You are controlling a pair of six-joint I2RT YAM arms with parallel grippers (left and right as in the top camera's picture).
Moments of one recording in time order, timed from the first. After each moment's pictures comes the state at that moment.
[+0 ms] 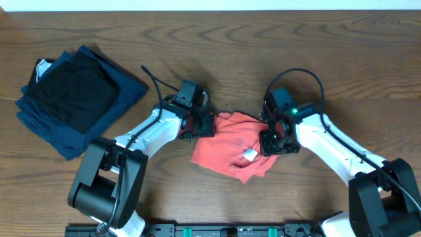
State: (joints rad) left arm -0.43 1.78 0.97 -0.50 0.28 -0.44; right arm 0.41 1.62 0.94 -0.82 -0.13 0.26
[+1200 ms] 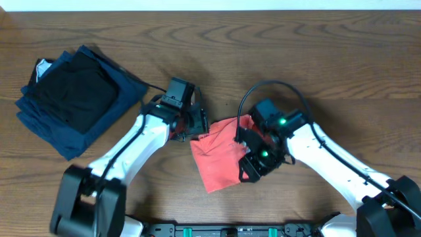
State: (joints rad) left arm -0.40 1.62 0.97 -0.60 0.24 -0.56; right arm 0.58 1.54 0.97 -1.05 -0.48 -0.01
